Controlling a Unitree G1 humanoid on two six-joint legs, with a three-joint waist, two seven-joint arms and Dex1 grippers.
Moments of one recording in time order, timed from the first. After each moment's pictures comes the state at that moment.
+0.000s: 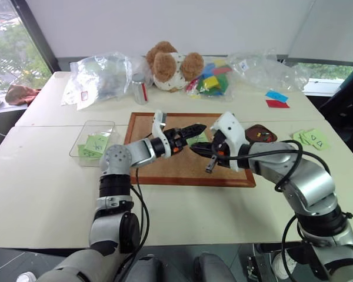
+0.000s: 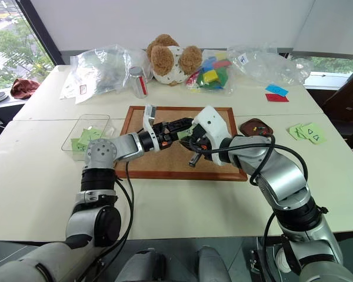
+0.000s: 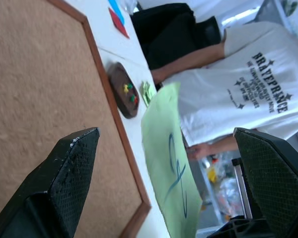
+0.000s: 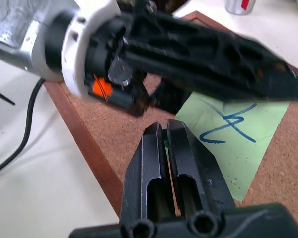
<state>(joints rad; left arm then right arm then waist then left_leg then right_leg) -0.83 -0.04 0.38 0.33 -0.85 1.23 -0.32 -0.60 -0.60 0.18 -0.53 0.37 1.03 0.61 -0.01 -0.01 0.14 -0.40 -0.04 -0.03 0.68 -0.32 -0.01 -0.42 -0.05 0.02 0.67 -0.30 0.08</state>
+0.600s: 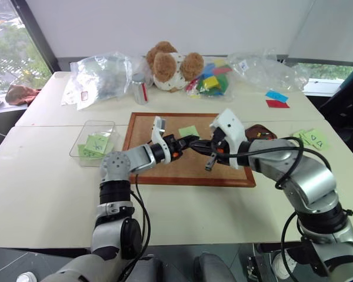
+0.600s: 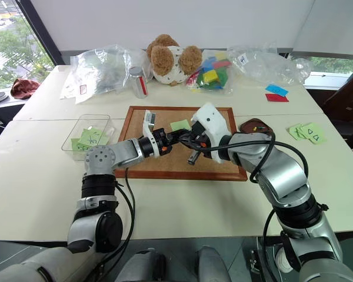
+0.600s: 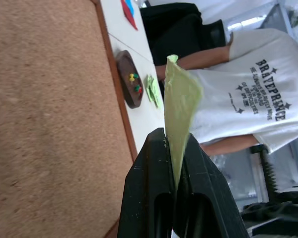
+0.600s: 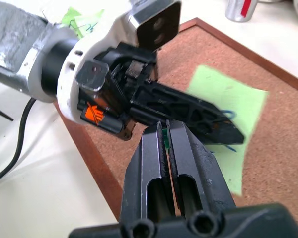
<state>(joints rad) -0.78 -0.04 0.41 0.31 -0.90 1.23 -0.26 -0.63 -0.60 0.15 -0.53 0.40 1.07 0.60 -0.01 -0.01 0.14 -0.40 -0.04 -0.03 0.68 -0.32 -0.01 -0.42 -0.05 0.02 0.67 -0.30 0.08</state>
